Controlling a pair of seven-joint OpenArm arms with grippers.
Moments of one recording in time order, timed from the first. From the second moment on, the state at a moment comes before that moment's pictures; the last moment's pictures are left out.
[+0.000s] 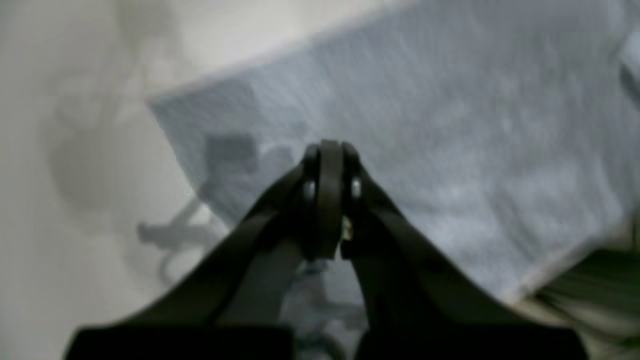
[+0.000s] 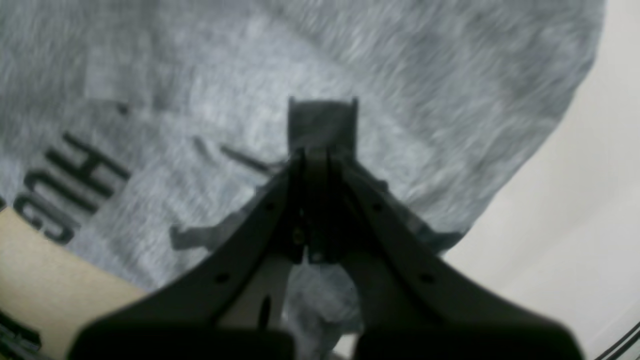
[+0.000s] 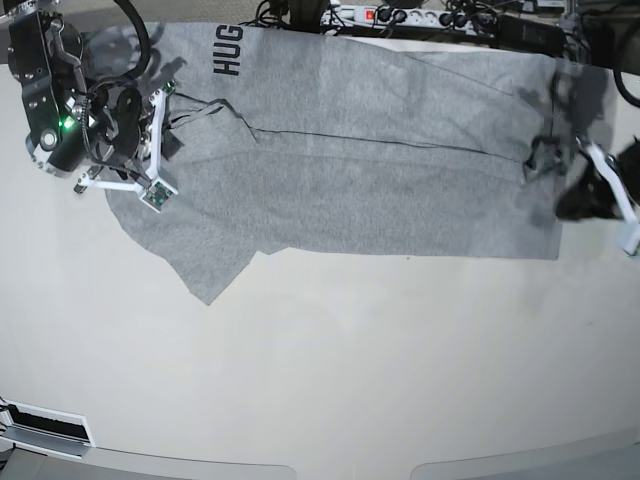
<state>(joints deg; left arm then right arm) 18.8 -45.2 -15.4 91.3 -50.9 -35.3 39.1 -13.0 25.2 -7.6 104.6 17.4 25.4 -67.7</state>
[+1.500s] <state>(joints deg) -19.3 -31.3 1.0 31.3 -37.7 -32.7 21.9 -4.6 24.9 -7.6 92.0 4.2 10.9 -49.6</state>
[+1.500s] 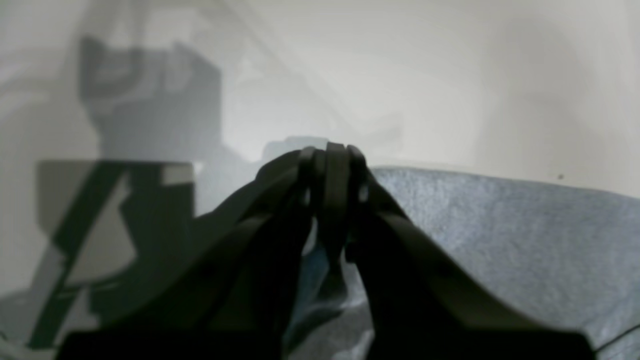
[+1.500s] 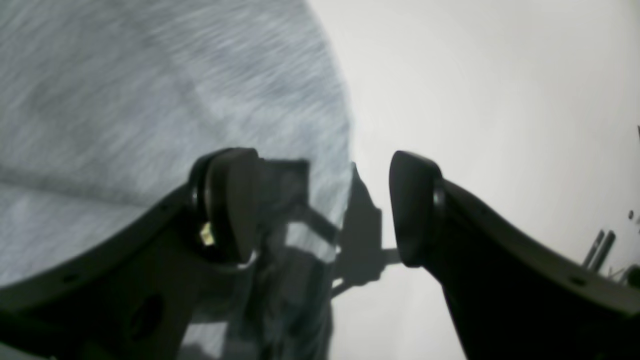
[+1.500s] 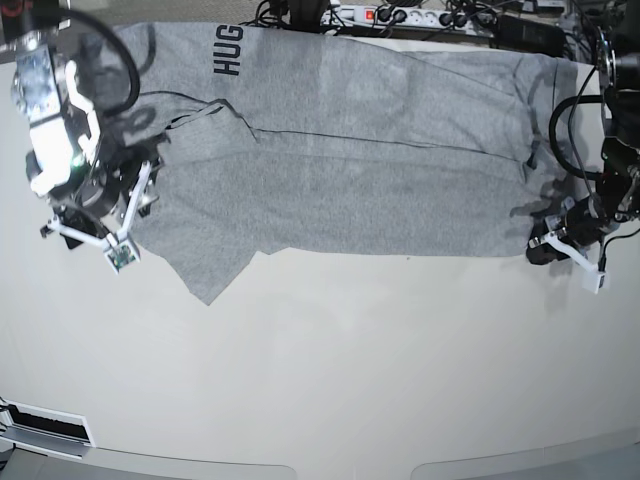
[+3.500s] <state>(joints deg) -19.3 -31.4 1.0 31.3 -39.3 -37.9 23.5 17.9 20.9 5.6 42.2 50.8 40.4 -60.1</state>
